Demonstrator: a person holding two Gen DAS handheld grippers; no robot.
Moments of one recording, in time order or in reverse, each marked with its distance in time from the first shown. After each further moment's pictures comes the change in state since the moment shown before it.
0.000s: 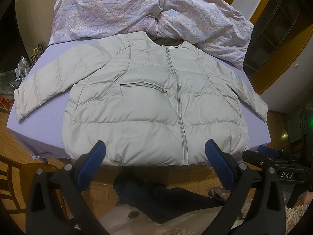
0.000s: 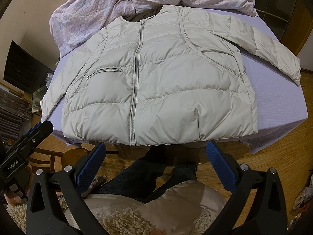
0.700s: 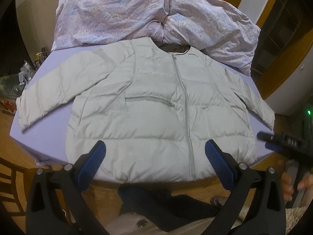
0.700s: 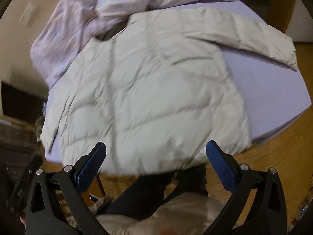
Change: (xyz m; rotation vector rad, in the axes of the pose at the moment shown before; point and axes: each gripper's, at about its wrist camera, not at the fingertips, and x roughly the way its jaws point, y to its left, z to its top) left arm 0.018 0.011 0.029 0.003 -0.026 0.047; right arm 0.018 -0.087 0.063 0.272 -0.043 0.010
